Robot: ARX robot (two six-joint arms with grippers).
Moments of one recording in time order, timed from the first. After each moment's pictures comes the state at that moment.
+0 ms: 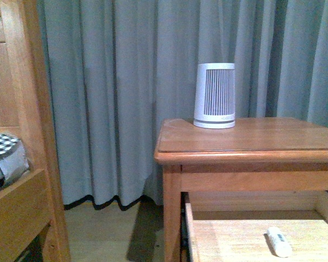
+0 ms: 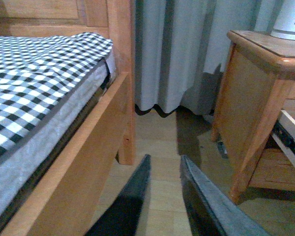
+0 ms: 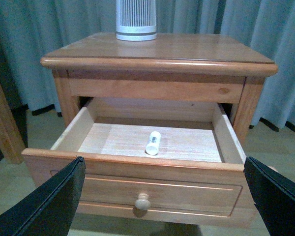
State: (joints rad) left arm 0.00 0.01 0.01 0.00 -0.01 0.00; right arm 0.00 0.00 0.01 0.00 -0.01 0.00
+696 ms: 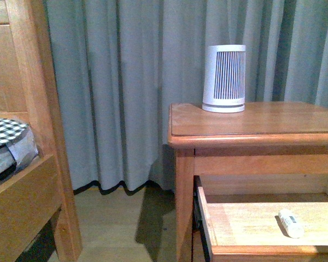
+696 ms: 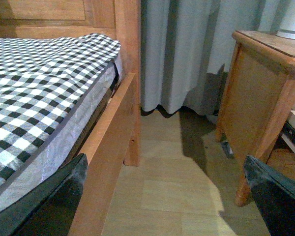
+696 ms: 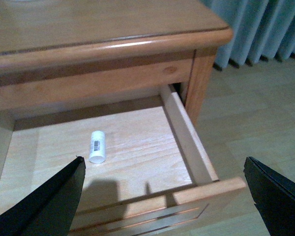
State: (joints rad) left arm 0.00 0.01 0.01 0.00 0.00 0.00; right arm -0.10 1.11 0.52 0.29 0.19 0.07
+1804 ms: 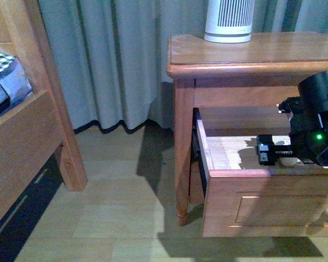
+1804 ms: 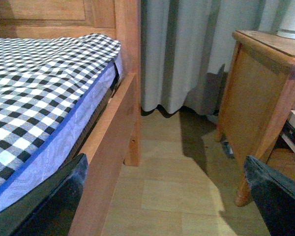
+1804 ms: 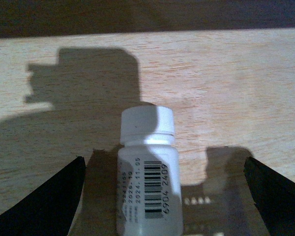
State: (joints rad) left arm 0.00 0.01 0.01 0.00 0.00 0.00; right arm 0.03 2.28 1.28 0.26 0.23 0.08
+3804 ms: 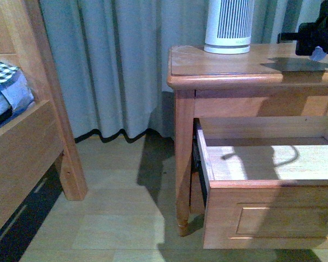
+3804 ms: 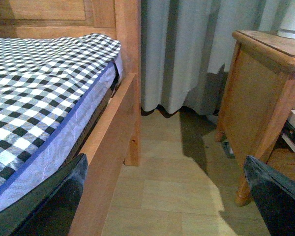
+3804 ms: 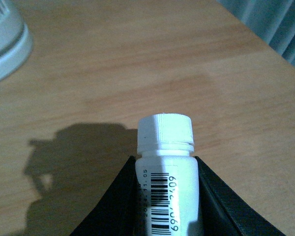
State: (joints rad) left arm 0.00 0.01 0.01 0.00 0.00 0.00; right arm -0.05 2.27 1.93 -0.04 0.33 0.11
